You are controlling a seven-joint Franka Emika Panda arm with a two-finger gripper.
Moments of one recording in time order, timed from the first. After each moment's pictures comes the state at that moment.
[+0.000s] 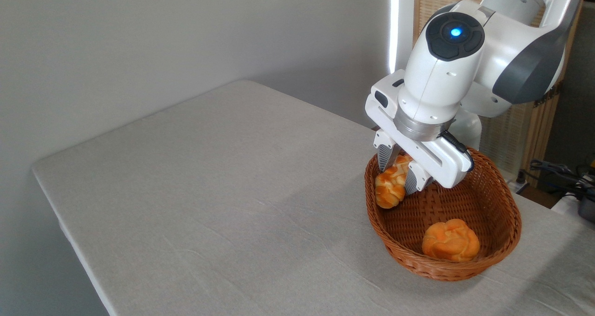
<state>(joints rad) -0.26 -0.68 0.65 -2.61 0.04 1.76 1.06</state>
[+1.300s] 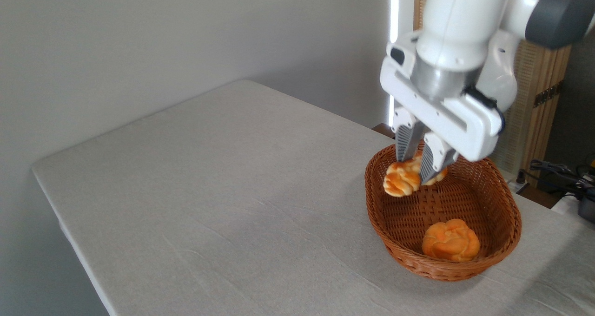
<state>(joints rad) -0.28 -0.68 0.62 -2.36 0.14 1.66 1.14</state>
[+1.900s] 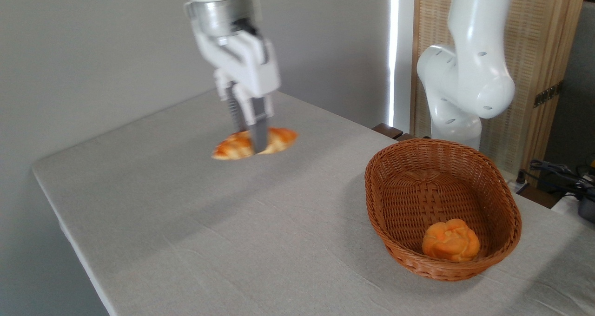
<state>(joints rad) -0.35 -0.11 0.21 -1.81 -0.03 1.68 0.76</state>
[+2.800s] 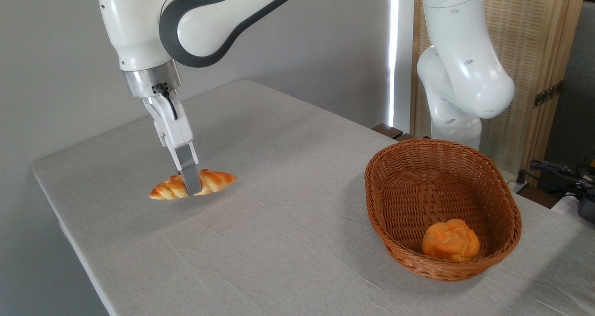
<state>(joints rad) -0.36 0.24 0.00 -1.67 0.05 1.89 0.58</state>
